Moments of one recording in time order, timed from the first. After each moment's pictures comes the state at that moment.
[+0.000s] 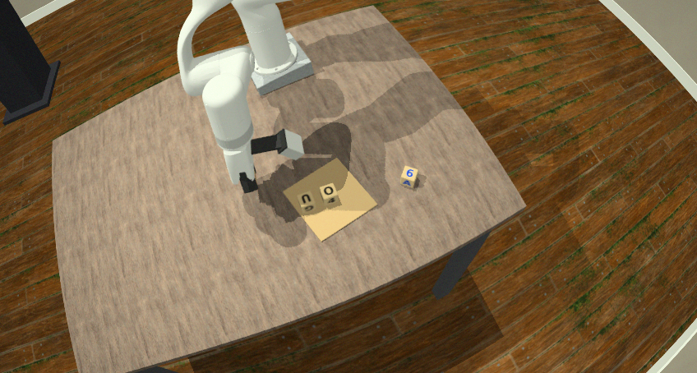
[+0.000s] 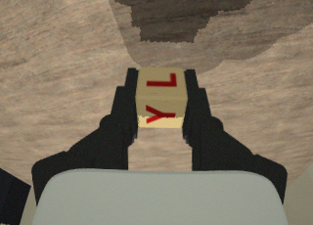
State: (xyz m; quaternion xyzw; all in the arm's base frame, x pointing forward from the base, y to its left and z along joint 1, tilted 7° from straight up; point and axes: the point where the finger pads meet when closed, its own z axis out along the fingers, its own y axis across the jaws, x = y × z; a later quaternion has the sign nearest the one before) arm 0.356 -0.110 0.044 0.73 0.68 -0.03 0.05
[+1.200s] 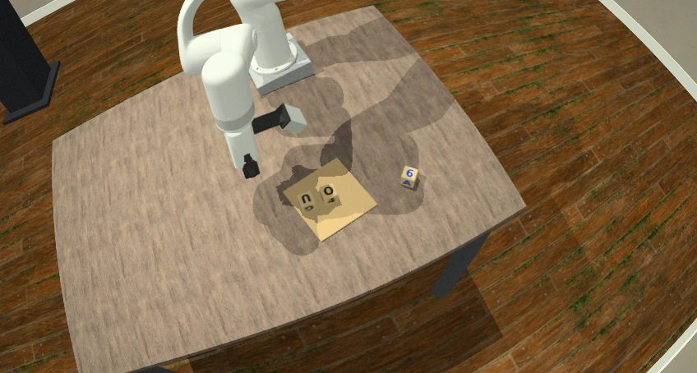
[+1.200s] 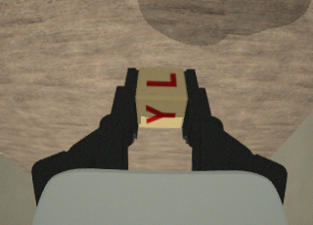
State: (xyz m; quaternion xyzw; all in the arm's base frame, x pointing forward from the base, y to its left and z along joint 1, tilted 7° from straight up) arm 0.358 -0.094 0.099 0.66 0.75 -0.04 0.05
